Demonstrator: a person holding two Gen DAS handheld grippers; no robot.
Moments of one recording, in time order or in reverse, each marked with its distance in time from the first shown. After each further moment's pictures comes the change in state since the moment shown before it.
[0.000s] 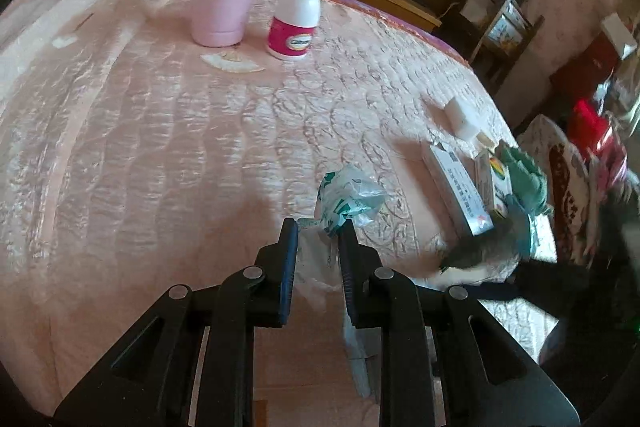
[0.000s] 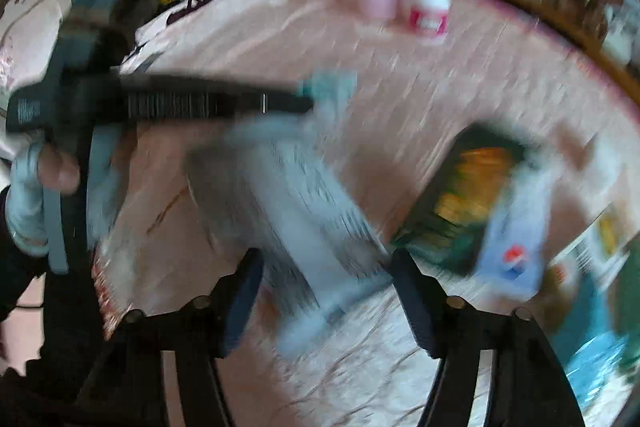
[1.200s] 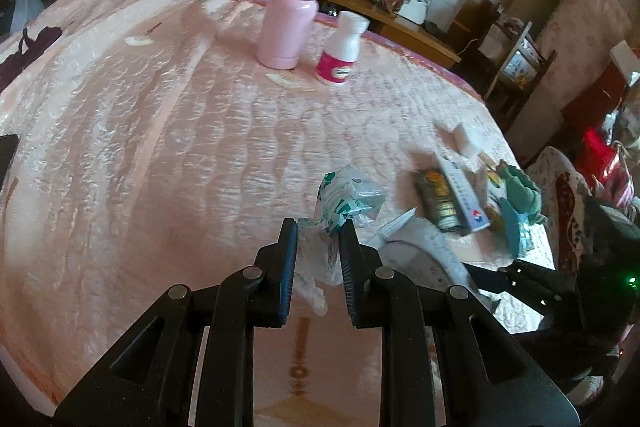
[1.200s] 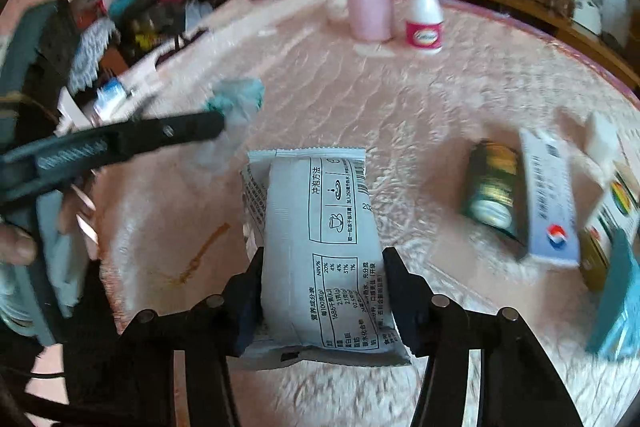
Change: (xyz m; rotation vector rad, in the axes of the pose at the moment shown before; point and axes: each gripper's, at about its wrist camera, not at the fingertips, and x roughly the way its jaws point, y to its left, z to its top) left arm -0.073 0.006 -0.044 -0.055 -0.127 0.072; right arm -0.005 0.038 -0.002 0.152 -0.153 -0.036
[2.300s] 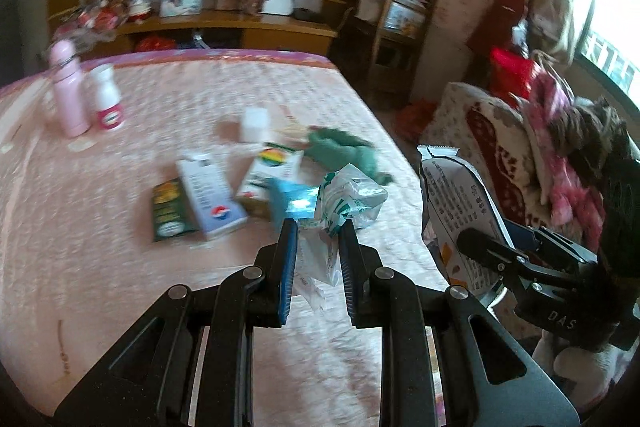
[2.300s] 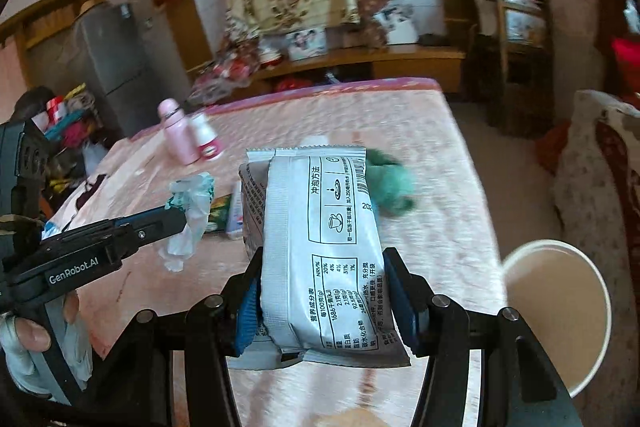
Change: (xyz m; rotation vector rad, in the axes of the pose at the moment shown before) left arm 0.006 -0.263 -0.041 0.351 -0.021 -0.197; right arm -0.229 -0.129 -0.125 0.372 -0.353 -0.354
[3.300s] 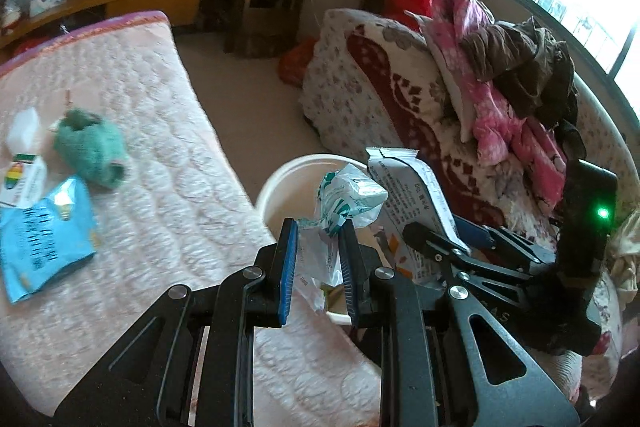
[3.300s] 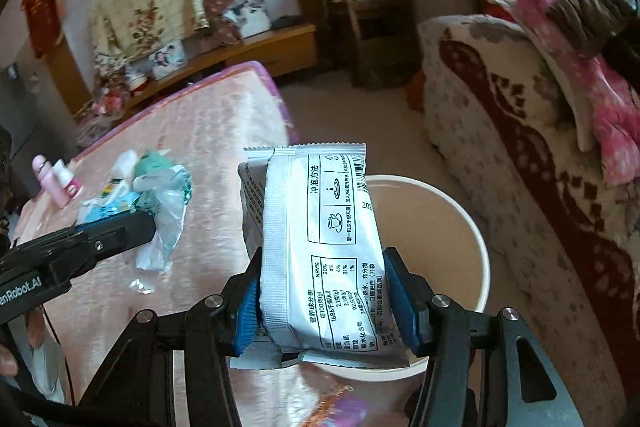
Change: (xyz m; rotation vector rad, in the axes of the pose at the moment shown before) left arm 0.130 -0.196 0.000 0.171 0.200 -0.307; right arm -0.044 -0.204 -0.053 0.282 0.037 -0.320
